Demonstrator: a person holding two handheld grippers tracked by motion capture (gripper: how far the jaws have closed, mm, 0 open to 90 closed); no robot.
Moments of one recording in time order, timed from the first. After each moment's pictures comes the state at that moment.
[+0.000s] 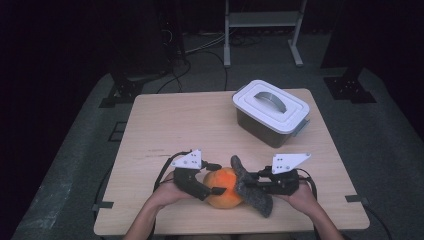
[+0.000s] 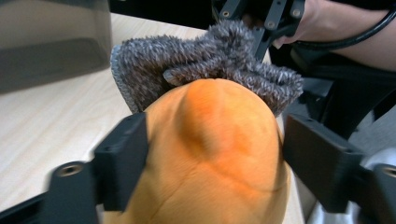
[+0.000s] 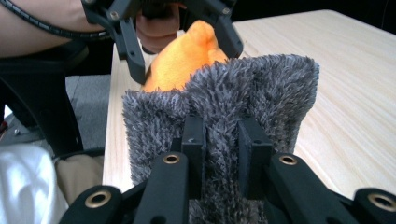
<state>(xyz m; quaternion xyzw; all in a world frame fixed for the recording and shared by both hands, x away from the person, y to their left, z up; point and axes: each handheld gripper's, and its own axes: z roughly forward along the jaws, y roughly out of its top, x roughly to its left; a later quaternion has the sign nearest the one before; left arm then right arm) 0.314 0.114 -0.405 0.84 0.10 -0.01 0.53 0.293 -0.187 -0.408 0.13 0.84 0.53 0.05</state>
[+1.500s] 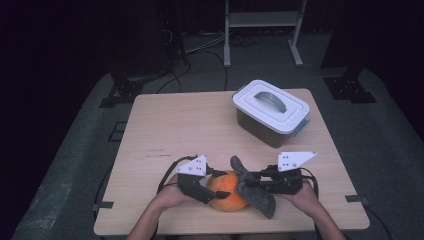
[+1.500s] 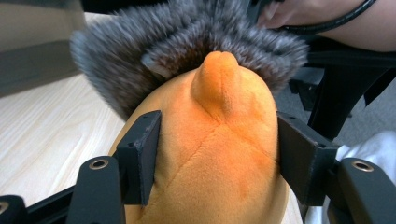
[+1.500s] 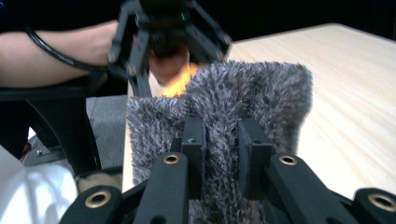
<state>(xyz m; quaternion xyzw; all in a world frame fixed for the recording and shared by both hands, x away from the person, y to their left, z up) 0.307 0.104 -0.412 0.85 0.05 -0.01 0.52 0.292 -0.193 -0.402 0.14 0.81 0.57 0.02</state>
